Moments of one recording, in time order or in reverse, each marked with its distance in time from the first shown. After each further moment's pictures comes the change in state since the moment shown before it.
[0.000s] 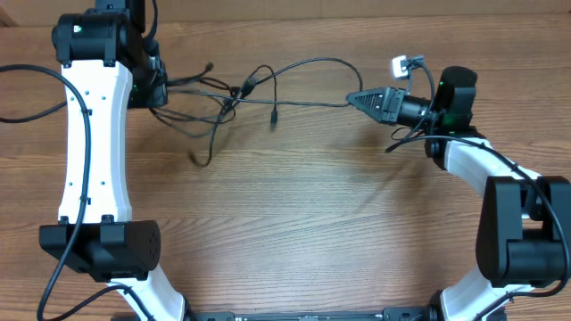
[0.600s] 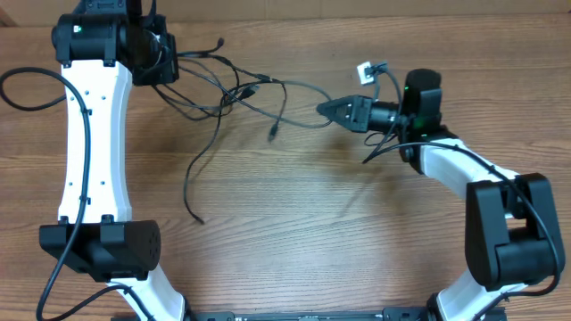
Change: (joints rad) left arm 0.000 0.000 0.000 0.225 0.174 0.007; right arm 0.149 0.000 0.000 0.000 0.048 -0.074
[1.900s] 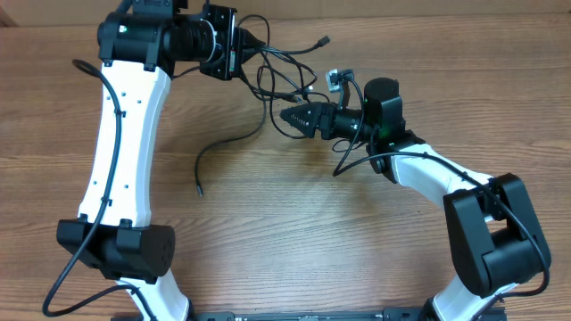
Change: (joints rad) left arm -0.161 0.000 0.000 0.156 0.588 0.127; right arm 0.201 0.000 0.000 -0.008 0.303 0.002
